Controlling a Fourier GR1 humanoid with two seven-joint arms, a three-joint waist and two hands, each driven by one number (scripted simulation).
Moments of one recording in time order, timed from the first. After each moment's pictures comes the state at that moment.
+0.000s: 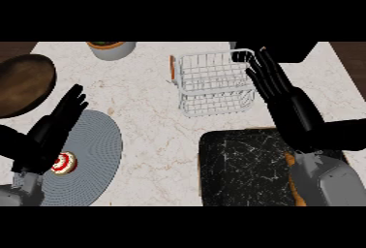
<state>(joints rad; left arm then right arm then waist) -0.10 0.50 -0.19 -1.66 0.35 0.15 0.18 -0.33 -0.22 0.19 -1.72 -0.32 -0.05 0.14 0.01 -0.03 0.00</state>
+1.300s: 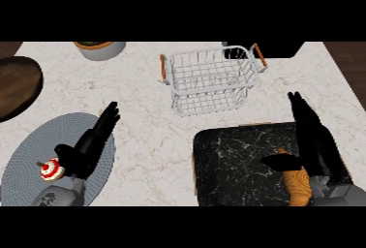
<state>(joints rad) -0.10 0.31 -0.27 -1.40 0.24 0.10 -0.09 -0.14 -0.50 0.39 -1.69 0.64 -0.26 0.63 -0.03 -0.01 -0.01</state>
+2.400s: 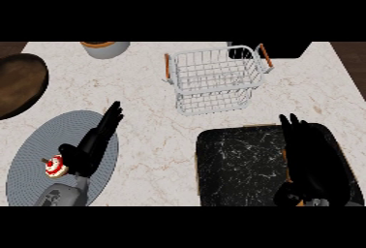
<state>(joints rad) -0.12 0.29 -0.27 -1.36 0.23 0.07 -0.12 -0.22 -0.53 0.55 -2.00 0.71 0.37 1.20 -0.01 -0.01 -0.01</state>
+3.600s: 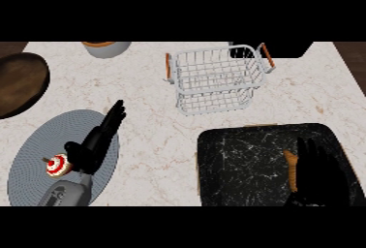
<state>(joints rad) -0.14 0.25 -0.24 -1.32 0.19 0.04 -0.14 0.02 -0.35 0.39 -1.91 0.96 0.44 1.13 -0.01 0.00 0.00</state>
